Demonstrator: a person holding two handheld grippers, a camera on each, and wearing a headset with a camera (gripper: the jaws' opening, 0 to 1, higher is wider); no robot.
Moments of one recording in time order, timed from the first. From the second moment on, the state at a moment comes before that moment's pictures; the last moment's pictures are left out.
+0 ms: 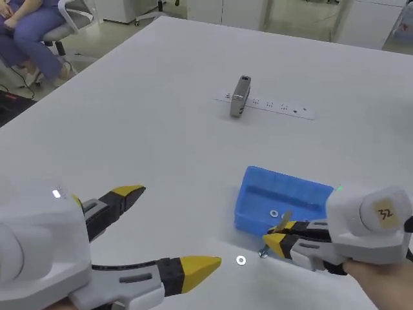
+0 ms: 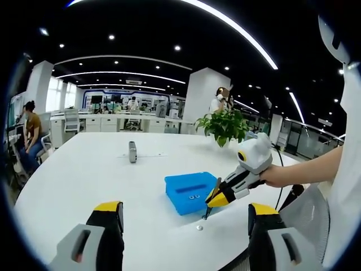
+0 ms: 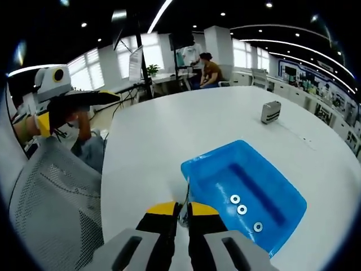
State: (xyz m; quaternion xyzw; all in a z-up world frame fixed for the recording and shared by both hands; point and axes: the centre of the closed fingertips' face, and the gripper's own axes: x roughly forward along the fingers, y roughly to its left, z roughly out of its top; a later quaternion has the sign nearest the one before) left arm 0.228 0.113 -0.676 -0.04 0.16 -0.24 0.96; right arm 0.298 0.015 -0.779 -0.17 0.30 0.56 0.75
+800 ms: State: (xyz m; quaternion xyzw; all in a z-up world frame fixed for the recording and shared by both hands) left arm 0.228 0.118 -0.677 -0.04 0.16 -0.23 0.96; right arm 0.290 0.049 -0.699 -0.16 0.21 0.66 0.70
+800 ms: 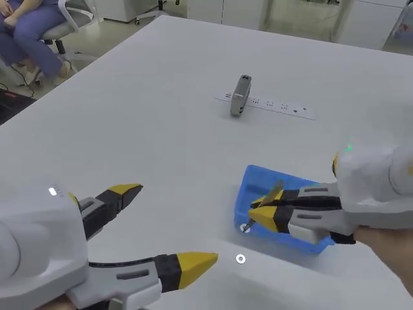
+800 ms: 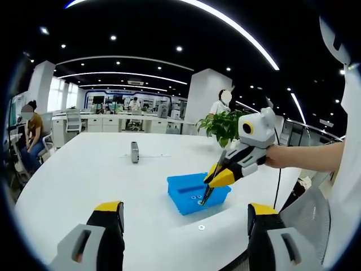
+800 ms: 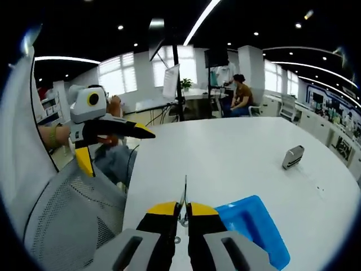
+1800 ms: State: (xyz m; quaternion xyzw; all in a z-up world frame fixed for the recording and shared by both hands) left arm 0.227 0.125 -0.659 -0.03 0.14 -0.28 0.95; right arm 0.370 0.030 -0.747 -0.11 0.28 0.47 0.83
